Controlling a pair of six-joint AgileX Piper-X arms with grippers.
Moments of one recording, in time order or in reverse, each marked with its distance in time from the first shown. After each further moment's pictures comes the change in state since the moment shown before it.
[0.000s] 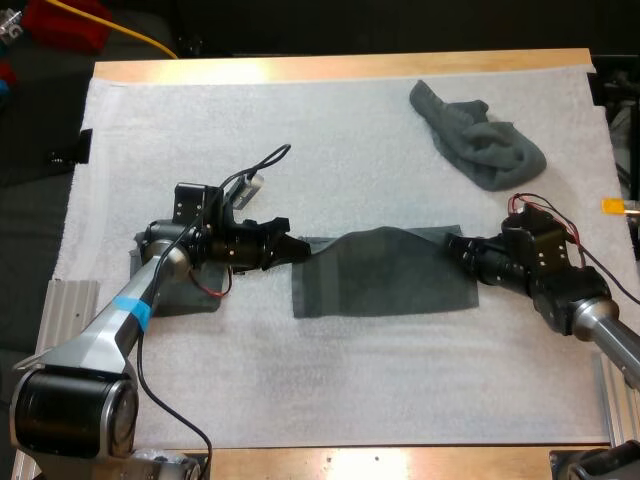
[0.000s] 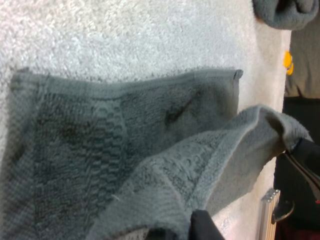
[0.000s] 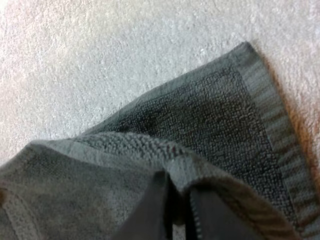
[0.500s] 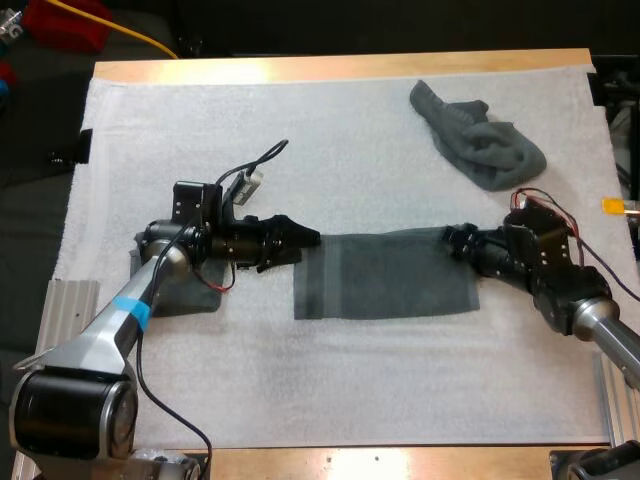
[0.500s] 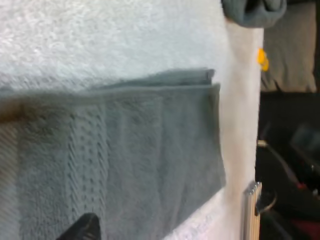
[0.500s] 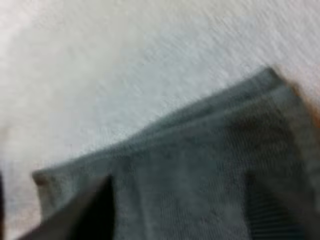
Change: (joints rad) left arm 0.000 -0.013 0.000 -0.040 0.059 0.018; right arm 0.000 0.000 0.000 -0.094 -0.021 -0.003
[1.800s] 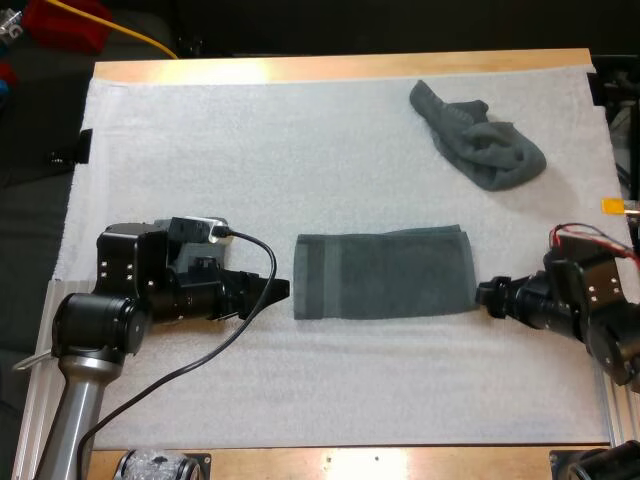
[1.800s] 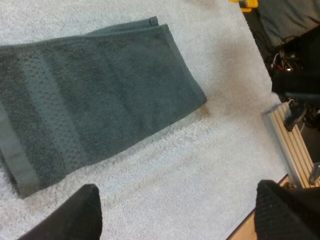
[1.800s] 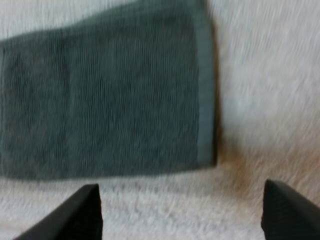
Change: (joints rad) left arm 0.000 -0.689 0.000 0.576 -0.212 0.374; right arm 0.000 -0.393 -0.049 0.659 0.120 -0.314
